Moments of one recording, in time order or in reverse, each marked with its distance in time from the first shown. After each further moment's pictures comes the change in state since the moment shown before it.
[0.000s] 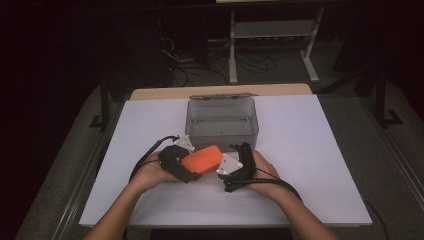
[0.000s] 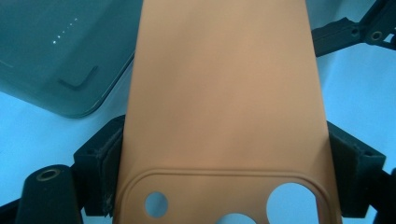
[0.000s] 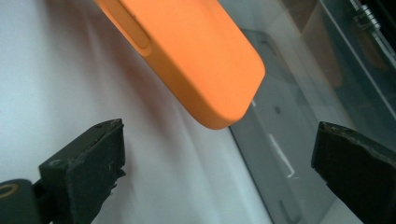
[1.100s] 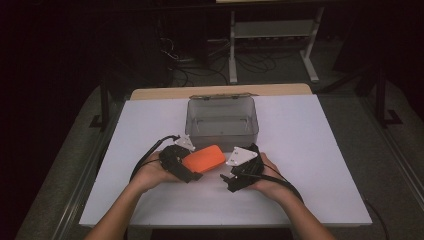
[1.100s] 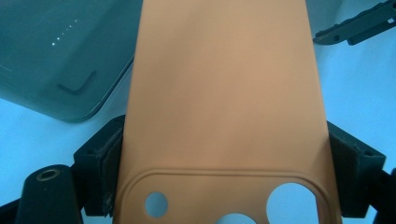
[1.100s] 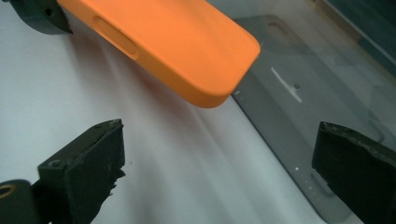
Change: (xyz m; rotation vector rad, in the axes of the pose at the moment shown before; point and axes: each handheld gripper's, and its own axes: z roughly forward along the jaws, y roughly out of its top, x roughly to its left) left arm 0.000 0.002 -0.001 -0.008 -0.004 -0.001; right arm -0.015 -0.011 -0.012 -0.015 0.124 0.252
